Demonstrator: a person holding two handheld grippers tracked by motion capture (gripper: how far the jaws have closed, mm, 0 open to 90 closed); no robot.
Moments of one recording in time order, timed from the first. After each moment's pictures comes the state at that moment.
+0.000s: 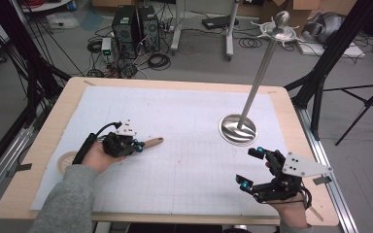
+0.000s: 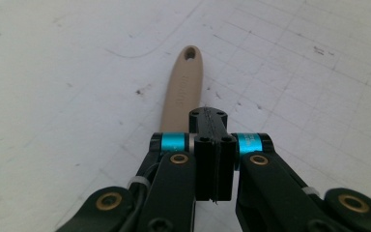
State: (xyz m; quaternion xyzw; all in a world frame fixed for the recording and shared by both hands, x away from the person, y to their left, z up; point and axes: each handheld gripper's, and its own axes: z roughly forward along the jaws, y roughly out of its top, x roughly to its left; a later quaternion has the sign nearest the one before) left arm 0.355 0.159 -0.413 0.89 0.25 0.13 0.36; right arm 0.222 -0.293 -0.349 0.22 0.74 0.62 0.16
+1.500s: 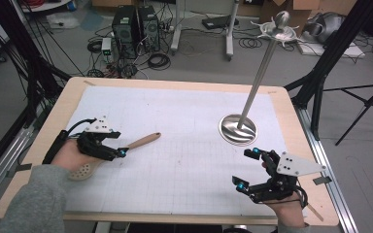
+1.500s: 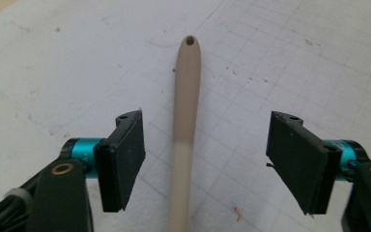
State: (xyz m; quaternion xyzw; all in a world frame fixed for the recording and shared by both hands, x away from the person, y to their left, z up) left arm 0.343 0.226 -0.386 0.87 0.26 0.13 0.39; right arm 0.224 -0.286 -0.351 0.21 0.75 0.61 0.15
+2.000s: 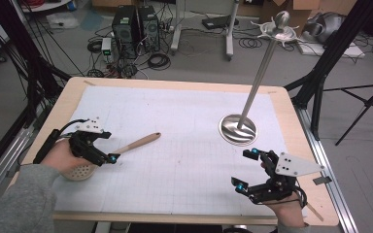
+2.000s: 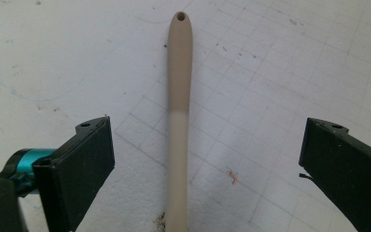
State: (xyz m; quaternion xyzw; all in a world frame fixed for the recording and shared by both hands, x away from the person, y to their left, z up) left arm 0.346 0.245 -0.390 0.88 0.25 0.09 0.39; right arm 0.224 -0.284 -0.352 0.21 0.75 0.61 0.15
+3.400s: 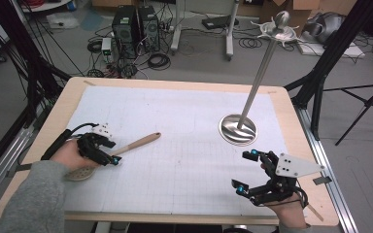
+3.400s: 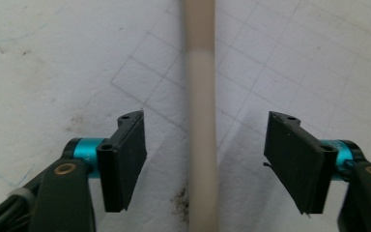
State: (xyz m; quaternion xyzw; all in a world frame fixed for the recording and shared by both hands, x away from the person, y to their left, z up) left arm 0.363 0.243 -0.421 0.92 0.25 0.06 0.30; right arm 0.224 -0.285 -0.352 0.19 0.76 0.60 0.14
